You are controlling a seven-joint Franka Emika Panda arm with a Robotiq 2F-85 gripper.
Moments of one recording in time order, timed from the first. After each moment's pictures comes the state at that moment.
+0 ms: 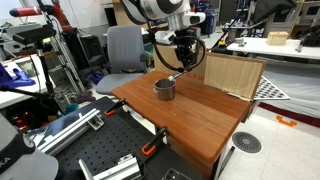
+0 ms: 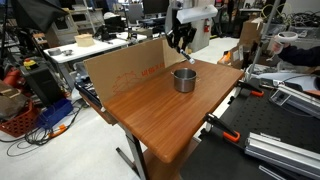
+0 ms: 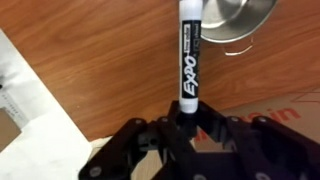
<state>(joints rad) 0.11 0.34 -0.13 -2.14 -0.20 2.61 0.48</state>
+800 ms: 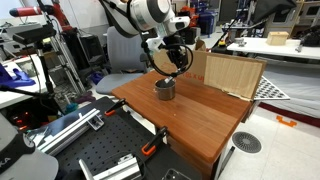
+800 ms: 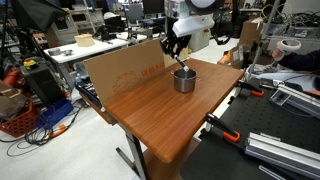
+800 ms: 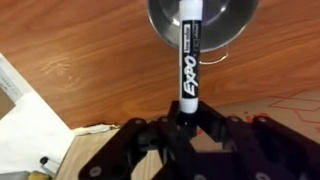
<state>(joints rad) 0.26 0.34 -0.23 -2.23 -0.40 2.80 0.68</state>
